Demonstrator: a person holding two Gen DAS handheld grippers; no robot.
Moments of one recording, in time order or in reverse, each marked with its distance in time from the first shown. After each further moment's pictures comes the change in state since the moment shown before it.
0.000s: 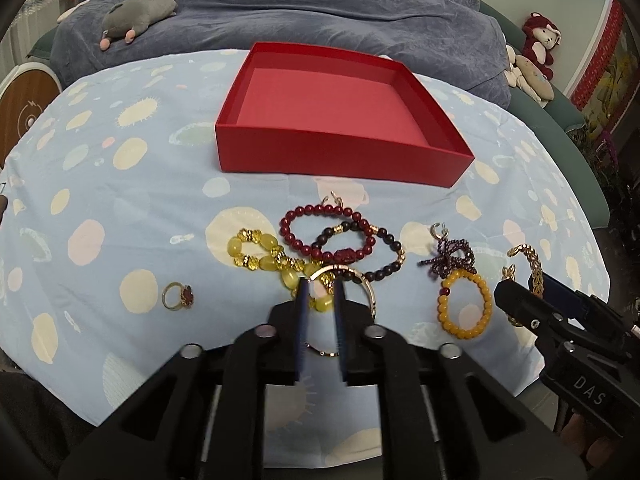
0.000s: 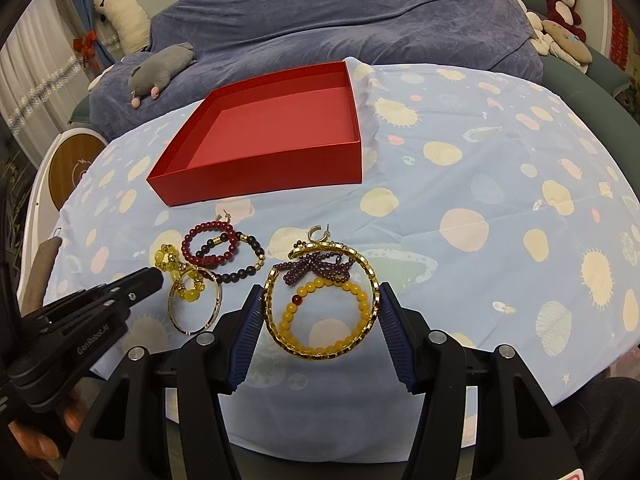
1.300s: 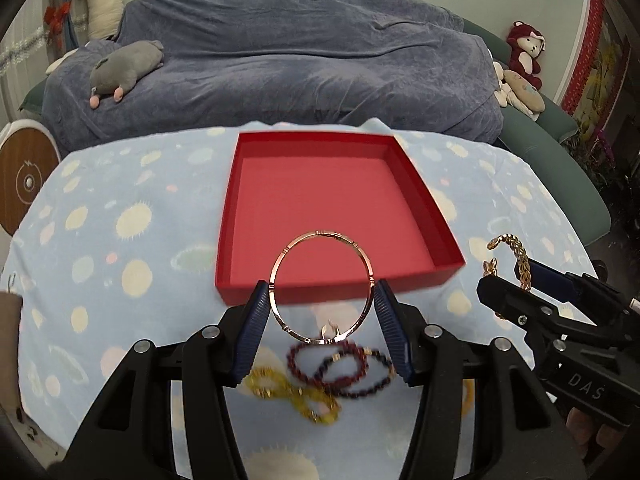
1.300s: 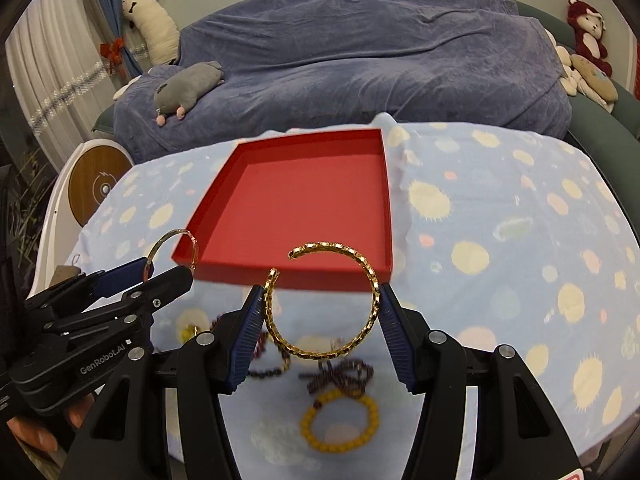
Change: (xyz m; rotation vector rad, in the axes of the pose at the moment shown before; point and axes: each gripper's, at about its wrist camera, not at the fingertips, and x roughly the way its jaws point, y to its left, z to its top) left arm -0.020 -0.009 0.112 0.088 -0.134 0.014; right arm -0.002 0.017 0.117 -0.086 -0.087 0.094
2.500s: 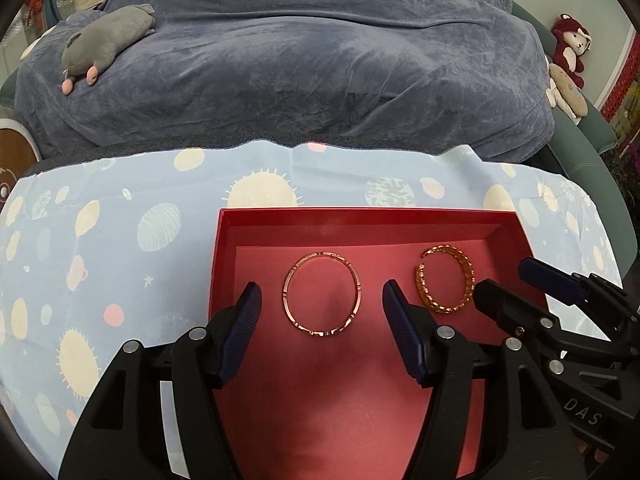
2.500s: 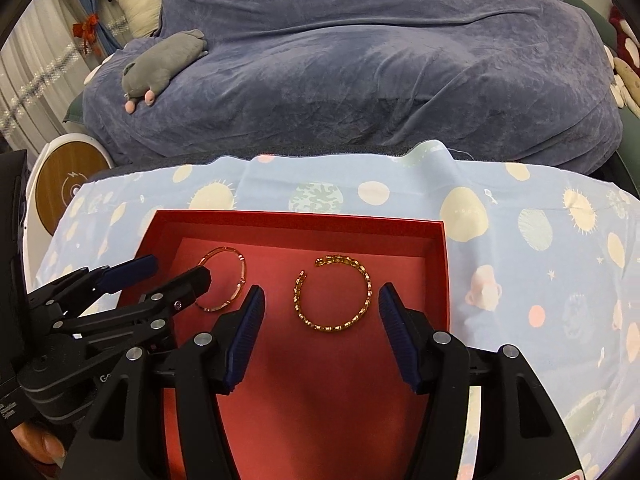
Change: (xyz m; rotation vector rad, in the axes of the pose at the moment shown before) left arm 0.177 0.052 0.125 -0.059 0.143 0.035; right arm 0.176 -0.011 0.131 -0.019 0.131 0.001
